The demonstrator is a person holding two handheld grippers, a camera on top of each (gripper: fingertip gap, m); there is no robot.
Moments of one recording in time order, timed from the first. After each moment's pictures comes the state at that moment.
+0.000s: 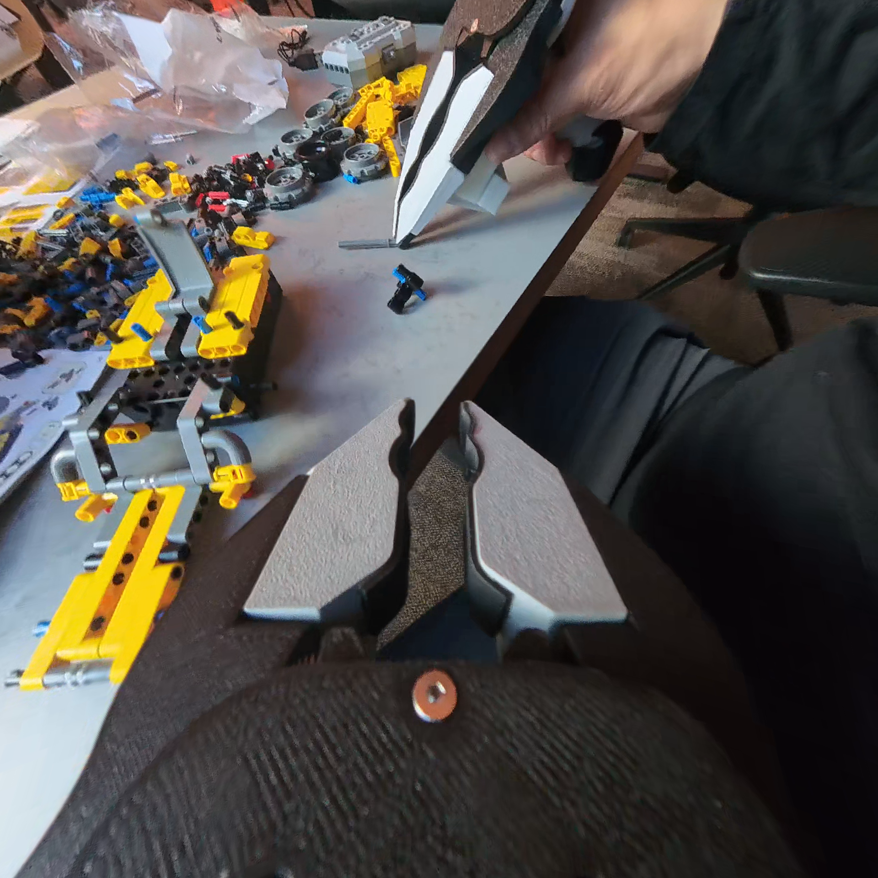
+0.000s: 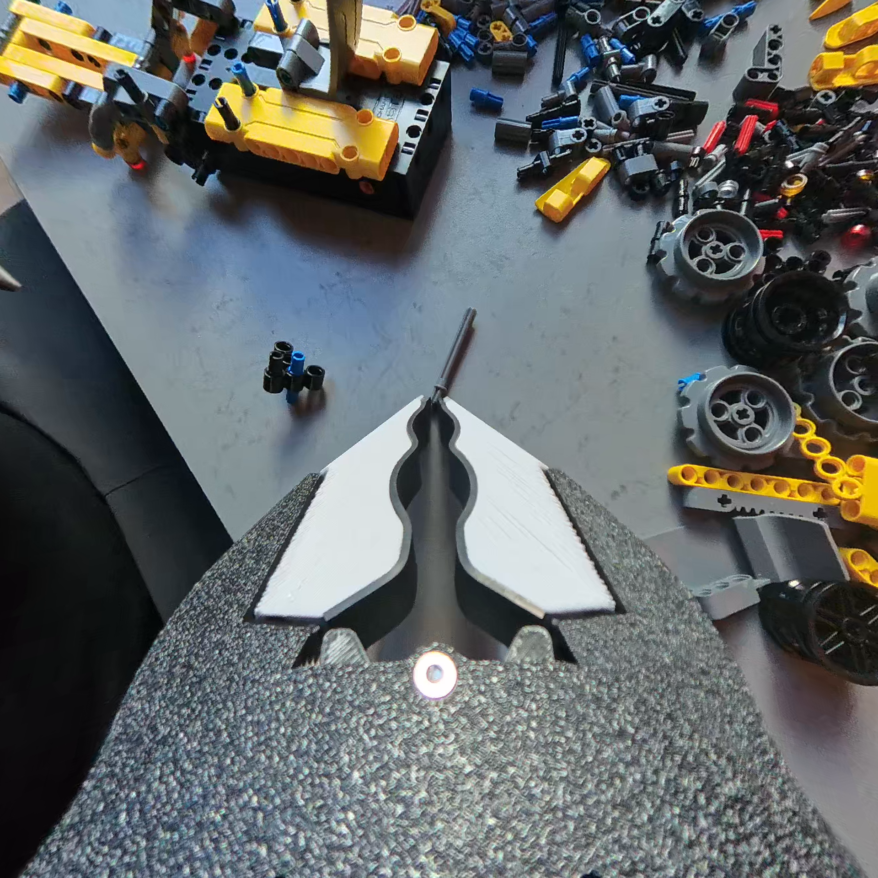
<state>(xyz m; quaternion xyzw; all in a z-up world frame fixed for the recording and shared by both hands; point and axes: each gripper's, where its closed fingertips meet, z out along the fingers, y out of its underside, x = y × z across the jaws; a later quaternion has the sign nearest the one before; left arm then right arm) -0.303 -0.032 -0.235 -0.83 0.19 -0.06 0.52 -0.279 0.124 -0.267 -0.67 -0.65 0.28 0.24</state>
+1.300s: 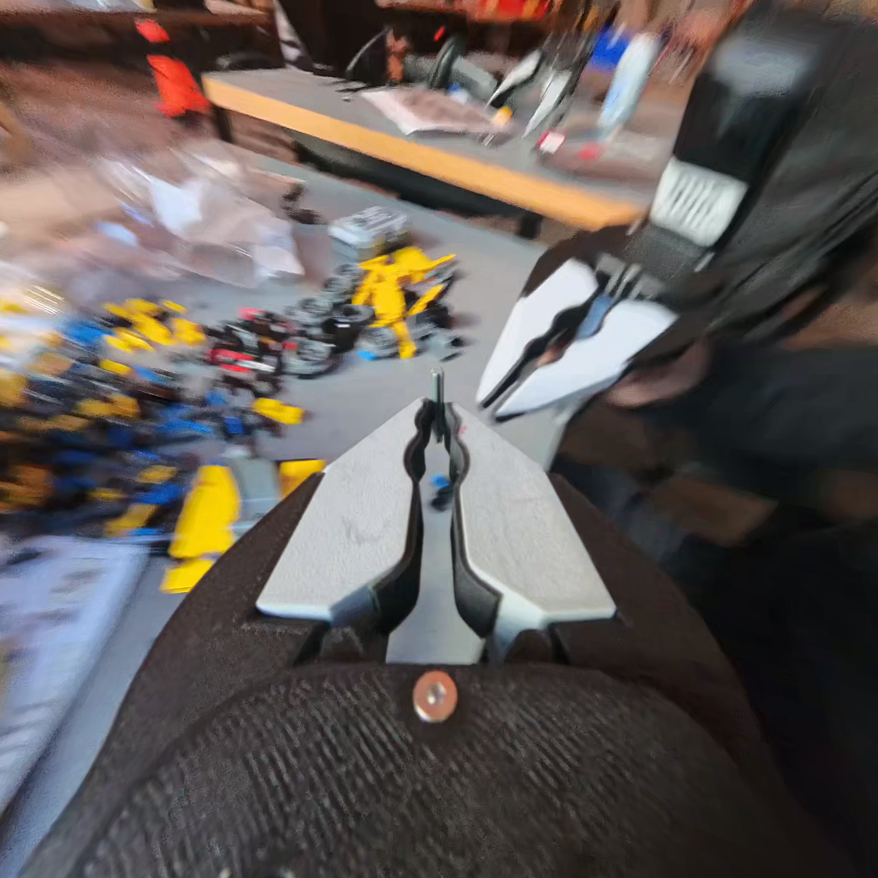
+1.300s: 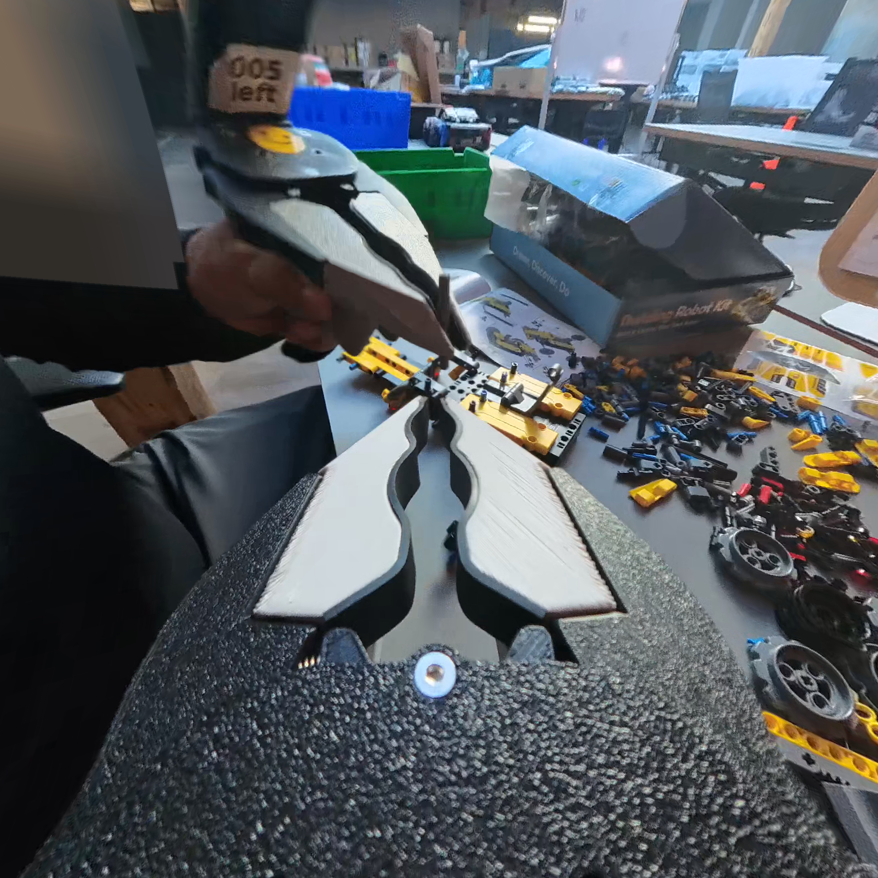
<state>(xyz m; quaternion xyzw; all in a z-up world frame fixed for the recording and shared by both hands) -0.309 0.055 -0.143 -0.80 0.16 -0.18 0.56 -0.292 0.048 -0.153 -0.45 -0.62 0.51 0.39</state>
